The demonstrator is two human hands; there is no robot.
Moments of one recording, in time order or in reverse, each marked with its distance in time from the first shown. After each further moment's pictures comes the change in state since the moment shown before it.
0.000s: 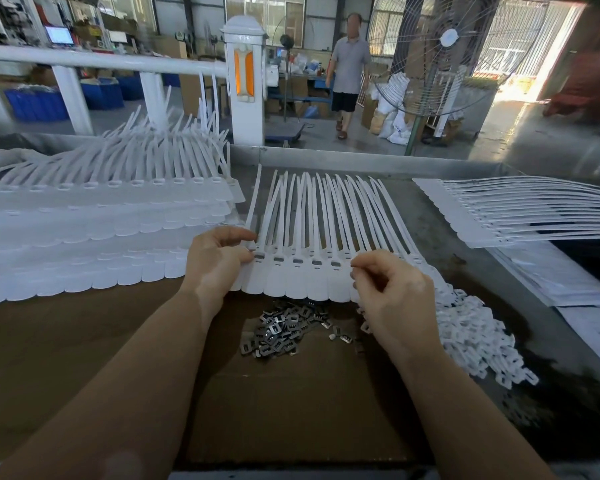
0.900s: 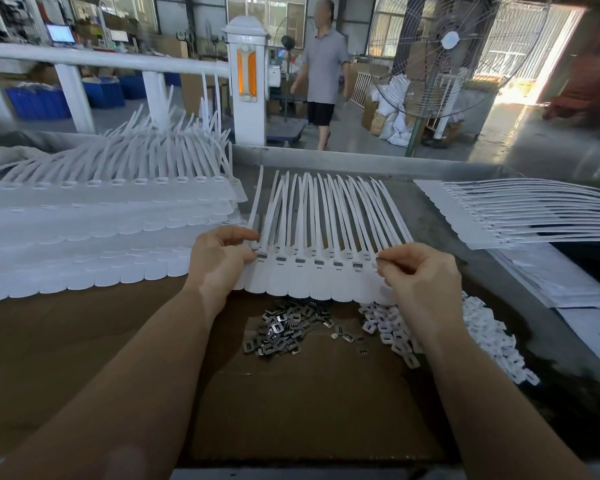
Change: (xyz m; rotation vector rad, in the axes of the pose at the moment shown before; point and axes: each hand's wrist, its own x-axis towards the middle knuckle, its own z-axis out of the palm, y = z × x) left_hand 0.000 0.000 0.001 -0.001 -0.001 0.024; right_hand 0.019 0.011 -0.016 0.061 -0.009 0.348
